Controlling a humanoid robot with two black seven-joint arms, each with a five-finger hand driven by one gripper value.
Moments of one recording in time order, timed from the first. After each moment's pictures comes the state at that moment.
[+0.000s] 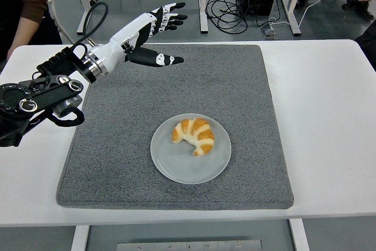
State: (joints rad) left arm -1.17 0.35 -0.14 -0.86 0.51 -0.03 -0.61; right arm -0.12 0.00 0.10 0.13 -0.15 -0.06 0.31
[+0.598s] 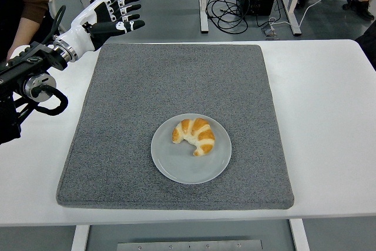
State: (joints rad) left arm -1.12 0.32 -0.28 -0.62 0.12 -0.33 -0.39; right arm -0.12 0.00 0.10 0.13 -0.15 -0.06 0.31
